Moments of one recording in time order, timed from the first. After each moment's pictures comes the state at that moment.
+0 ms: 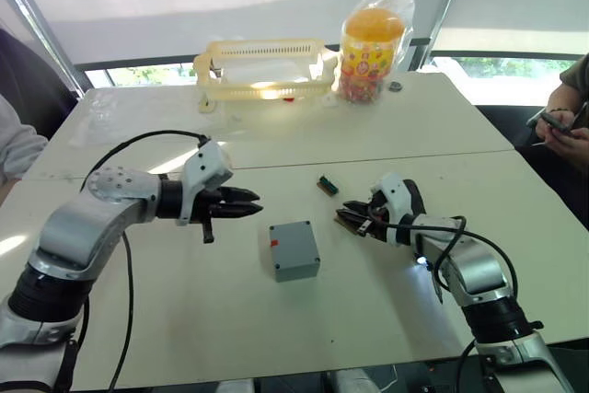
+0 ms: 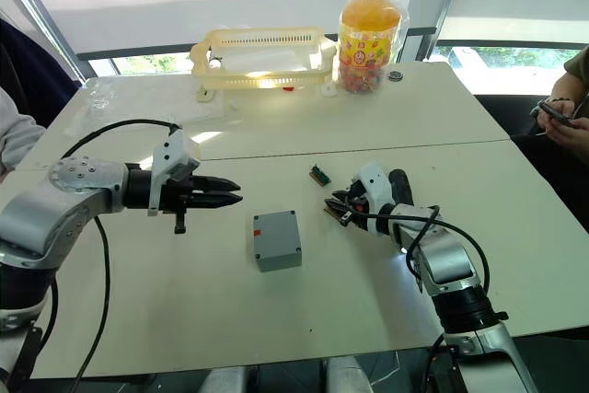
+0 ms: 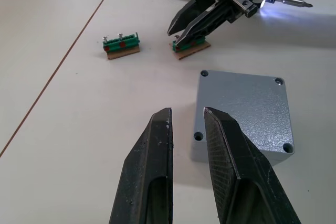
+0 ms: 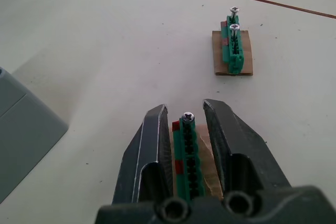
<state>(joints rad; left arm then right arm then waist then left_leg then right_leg) -0.58 0.84 -0.07 -0.31 -0.48 0.75 -1.05 -0.43 -0.49 0.09 -0.03 0.24 0.57 0.67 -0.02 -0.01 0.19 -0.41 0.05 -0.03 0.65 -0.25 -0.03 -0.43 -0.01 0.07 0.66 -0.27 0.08</state>
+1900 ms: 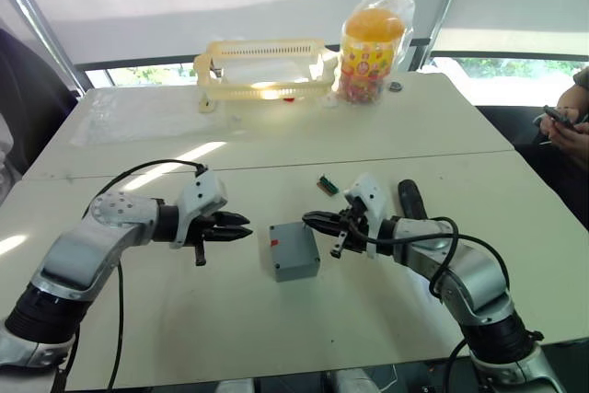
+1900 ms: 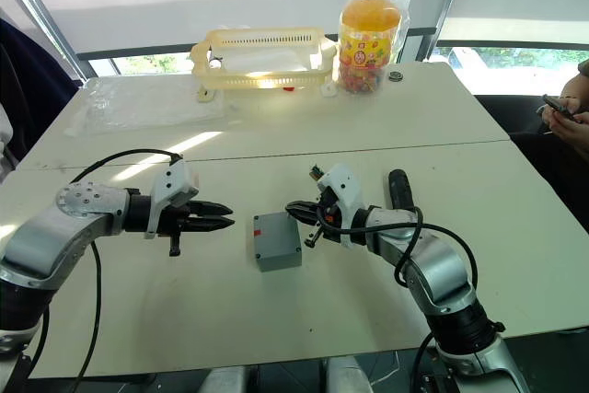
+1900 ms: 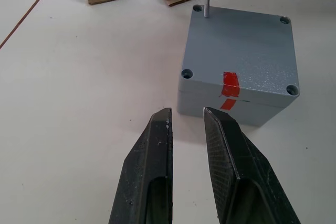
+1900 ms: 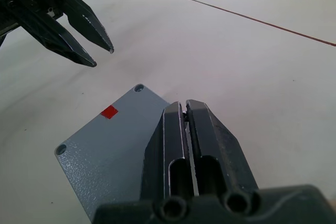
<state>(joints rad) -0.44 0.86 -0.10 -0.28 -0.42 0.65 -1.07 -0.41 -0.46 0.16 -0.39 0.40 0.77 0.67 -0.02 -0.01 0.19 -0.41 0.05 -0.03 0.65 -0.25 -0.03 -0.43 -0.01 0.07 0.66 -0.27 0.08</state>
